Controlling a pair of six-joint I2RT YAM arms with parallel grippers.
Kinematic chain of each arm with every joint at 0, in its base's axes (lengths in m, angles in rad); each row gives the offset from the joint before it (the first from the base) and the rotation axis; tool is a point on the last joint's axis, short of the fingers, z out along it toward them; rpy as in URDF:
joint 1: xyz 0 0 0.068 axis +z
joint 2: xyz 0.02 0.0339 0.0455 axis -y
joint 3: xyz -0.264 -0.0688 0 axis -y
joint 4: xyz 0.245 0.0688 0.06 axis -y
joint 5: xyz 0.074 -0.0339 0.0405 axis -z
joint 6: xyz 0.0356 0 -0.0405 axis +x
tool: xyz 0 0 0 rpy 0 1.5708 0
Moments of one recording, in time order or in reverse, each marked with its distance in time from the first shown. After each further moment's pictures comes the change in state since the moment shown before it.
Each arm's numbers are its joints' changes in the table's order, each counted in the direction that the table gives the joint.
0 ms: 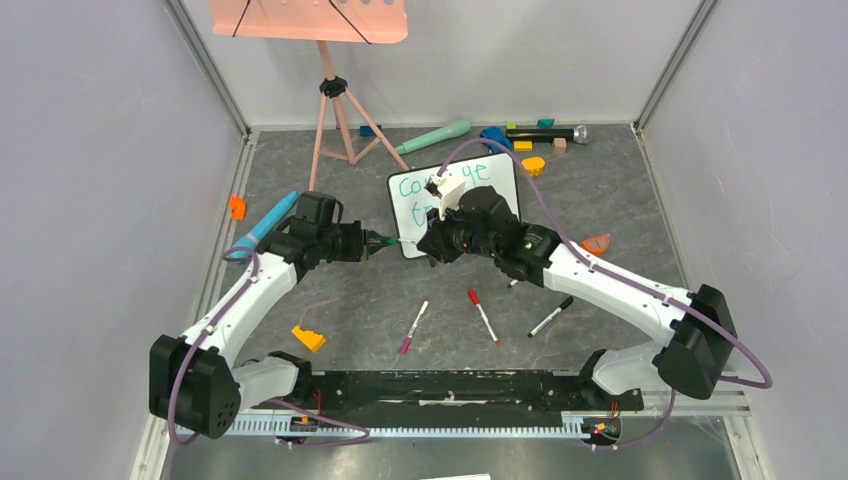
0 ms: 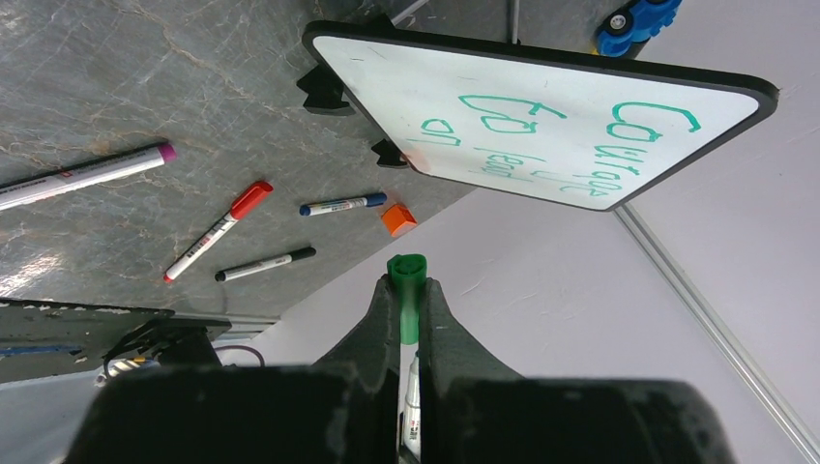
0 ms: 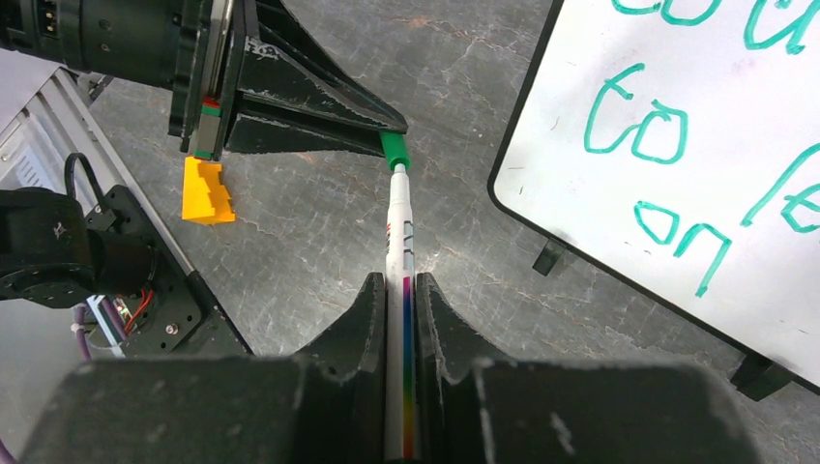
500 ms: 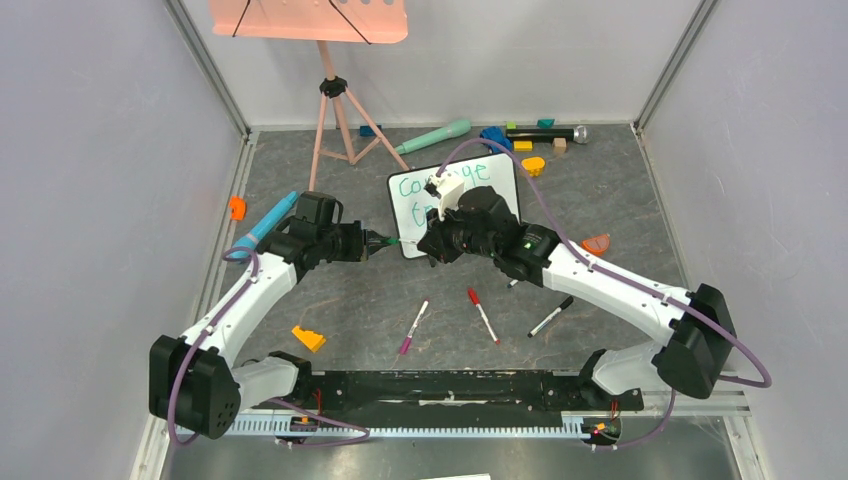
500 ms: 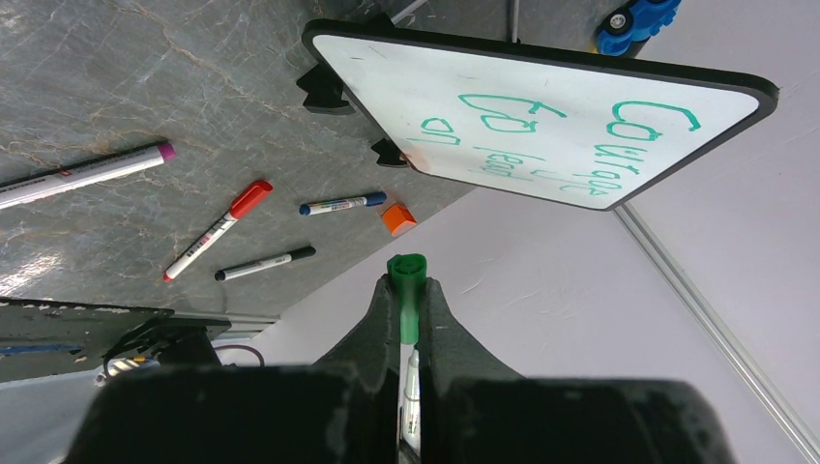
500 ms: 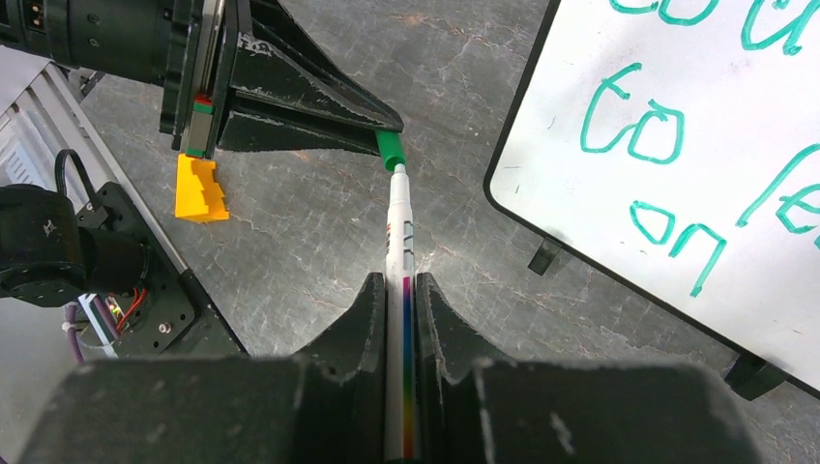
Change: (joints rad) left arm 0.000 0.003 0.000 0.000 0.001 -0.002; right arm 0.000 -0.003 0.002 -0.003 0.007 -0.013
